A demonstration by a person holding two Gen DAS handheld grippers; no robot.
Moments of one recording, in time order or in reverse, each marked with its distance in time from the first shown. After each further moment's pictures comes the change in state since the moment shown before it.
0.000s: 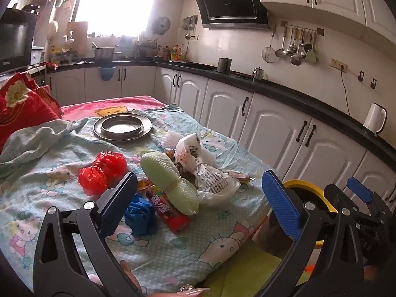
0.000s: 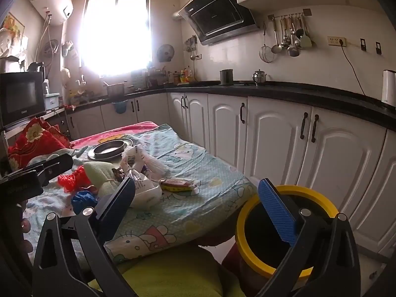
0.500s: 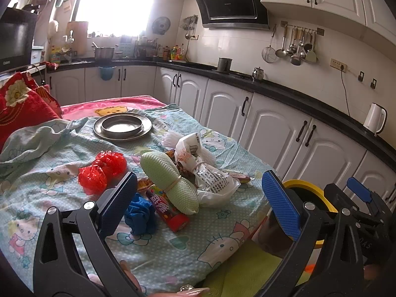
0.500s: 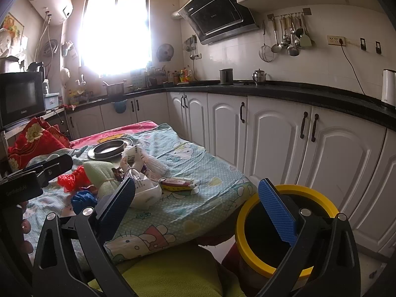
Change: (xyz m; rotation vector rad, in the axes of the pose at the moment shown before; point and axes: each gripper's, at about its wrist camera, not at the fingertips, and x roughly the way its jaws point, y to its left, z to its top) left arm 0.004 0.007 0.002 -0.011 0.006 -0.003; right arm 0.001 0.000 -0.001 0.002 0.001 -0.003
